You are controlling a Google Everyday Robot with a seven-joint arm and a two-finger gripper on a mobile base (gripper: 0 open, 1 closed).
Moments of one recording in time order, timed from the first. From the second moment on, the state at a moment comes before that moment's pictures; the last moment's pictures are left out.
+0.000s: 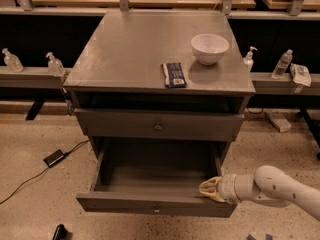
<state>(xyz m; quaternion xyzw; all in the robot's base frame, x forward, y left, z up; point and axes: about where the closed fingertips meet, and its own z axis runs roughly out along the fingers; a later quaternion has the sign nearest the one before) 0.507 -0.186 0.429 -0.54 0.74 0.20 0.34</state>
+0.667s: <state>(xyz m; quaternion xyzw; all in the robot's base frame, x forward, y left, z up) 0.513 -0.214 0.467 -0.44 0.72 0.21 0.49</state>
